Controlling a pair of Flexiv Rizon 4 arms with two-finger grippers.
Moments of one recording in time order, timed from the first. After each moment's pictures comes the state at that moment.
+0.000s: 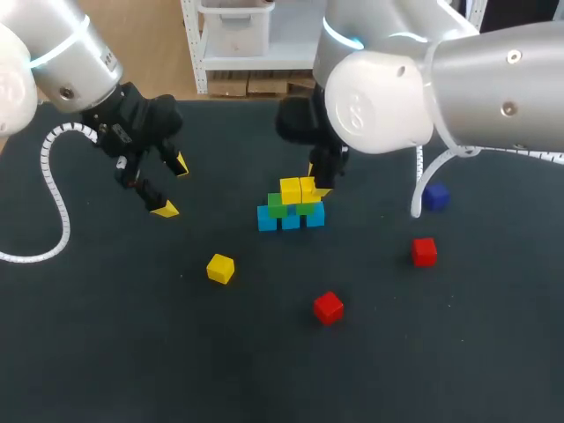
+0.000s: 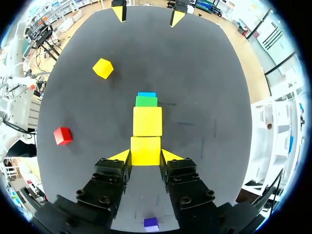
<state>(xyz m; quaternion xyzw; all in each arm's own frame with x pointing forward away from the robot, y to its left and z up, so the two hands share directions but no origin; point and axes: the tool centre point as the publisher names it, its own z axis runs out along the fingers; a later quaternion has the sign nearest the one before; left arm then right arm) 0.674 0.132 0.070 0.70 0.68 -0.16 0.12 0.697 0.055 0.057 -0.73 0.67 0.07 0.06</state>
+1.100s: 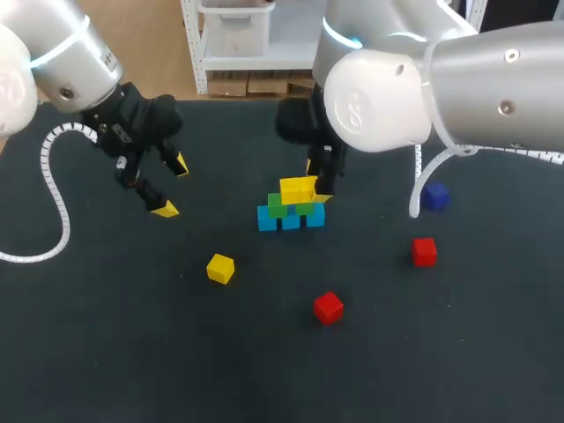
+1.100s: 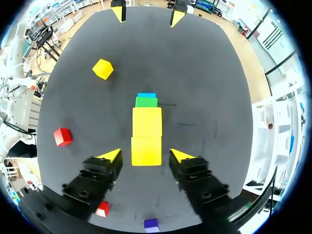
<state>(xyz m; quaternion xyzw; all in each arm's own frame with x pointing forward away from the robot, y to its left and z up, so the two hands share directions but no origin) 0.674 0.132 0.070 0.70 0.68 -0.16 0.12 0.697 0.055 0.055 -0.73 0.67 0.08 0.06</state>
